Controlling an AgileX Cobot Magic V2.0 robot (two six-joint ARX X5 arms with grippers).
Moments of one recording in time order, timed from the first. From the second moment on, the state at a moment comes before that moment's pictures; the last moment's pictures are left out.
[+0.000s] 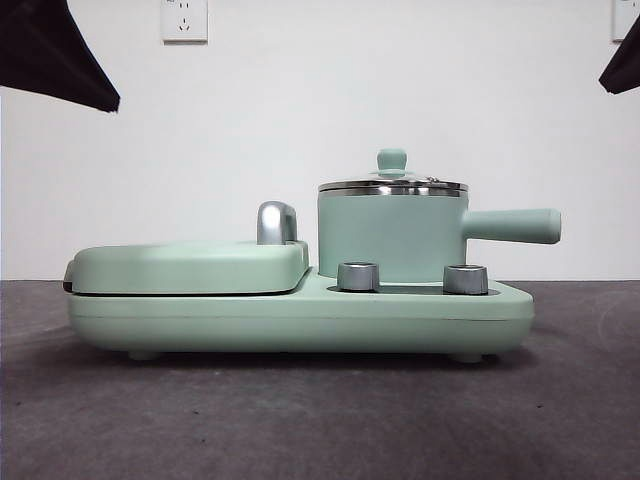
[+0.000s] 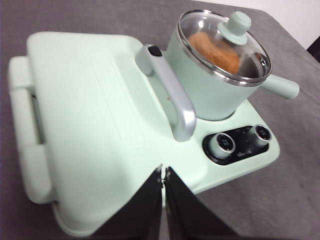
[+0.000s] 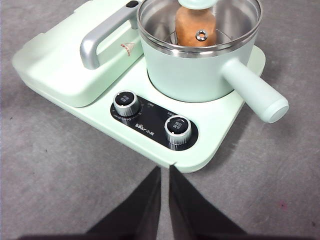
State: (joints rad) left arm -0.42 0.84 0.69 -0.28 0.17 -0.25; right arm 0.37 0.62 0.66 -0.56 -0.24 0.01
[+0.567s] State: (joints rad) left arm -0.12 0.08 0.10 -0.14 0.00 -0.15; right arm 0.37 0.62 0.66 -0.56 -0.24 0.01
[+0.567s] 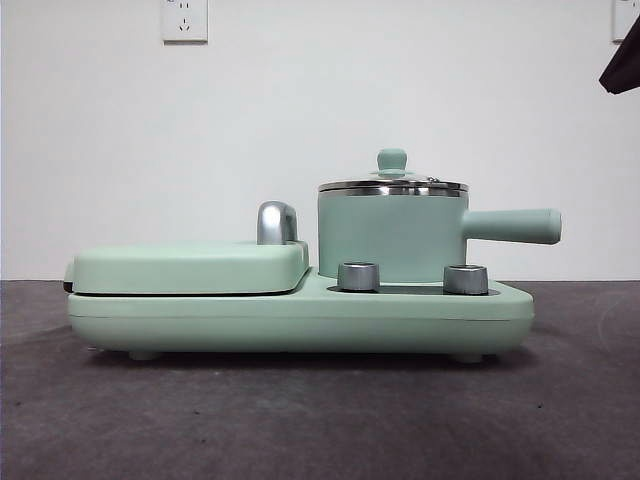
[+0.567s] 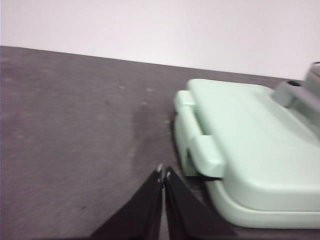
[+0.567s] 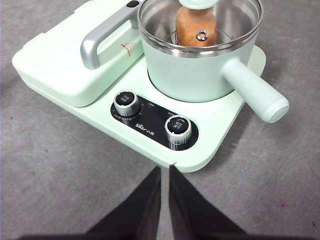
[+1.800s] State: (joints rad) left arm -0.09 0.01 0.03 -0.18 0.00 -0.12; right arm 0.11 0.24 0.27 -0.24 -0.12 -0.09
